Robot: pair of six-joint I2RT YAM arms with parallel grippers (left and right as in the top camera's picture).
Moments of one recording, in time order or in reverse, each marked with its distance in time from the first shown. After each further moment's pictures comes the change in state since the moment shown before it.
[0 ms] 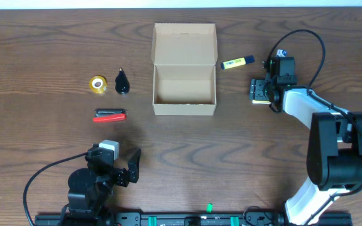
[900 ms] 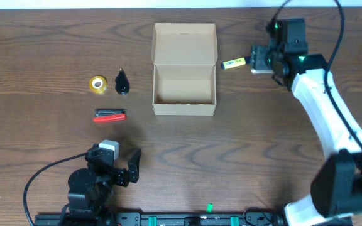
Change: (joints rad) left arm 0.000 0.000 0.000 0.000 0.000 0.000; right arm 0.116 -0.204 0.399 -0.399 0.005 0.032
